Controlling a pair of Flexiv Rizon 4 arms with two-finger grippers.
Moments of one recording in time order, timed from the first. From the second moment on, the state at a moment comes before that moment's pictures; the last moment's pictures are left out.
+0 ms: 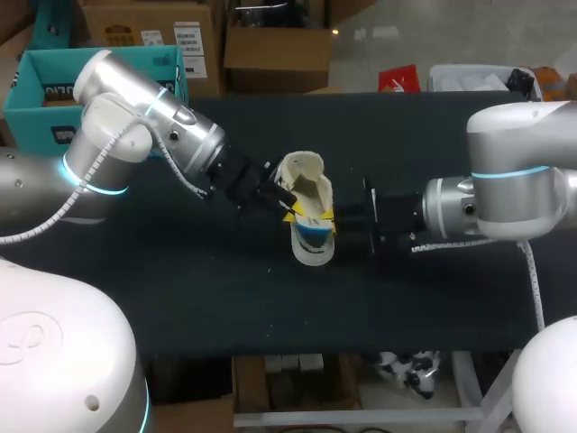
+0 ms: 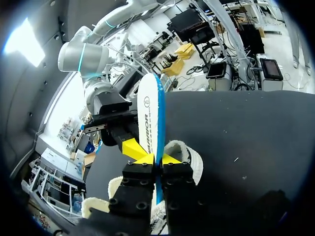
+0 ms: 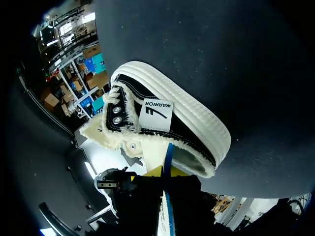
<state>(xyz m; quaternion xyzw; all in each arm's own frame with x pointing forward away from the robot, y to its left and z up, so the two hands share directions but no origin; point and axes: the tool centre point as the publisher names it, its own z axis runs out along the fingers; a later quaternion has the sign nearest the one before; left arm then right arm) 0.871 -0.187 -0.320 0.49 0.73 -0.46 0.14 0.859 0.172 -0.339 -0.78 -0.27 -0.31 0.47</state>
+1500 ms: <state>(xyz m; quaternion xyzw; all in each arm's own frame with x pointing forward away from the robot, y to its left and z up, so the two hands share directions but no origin) 0.897 -0.185 -0.334 0.45 0.75 -0.47 0.13 0.898 0.178 -0.360 -0.81 -0.25 -0.30 0.44</state>
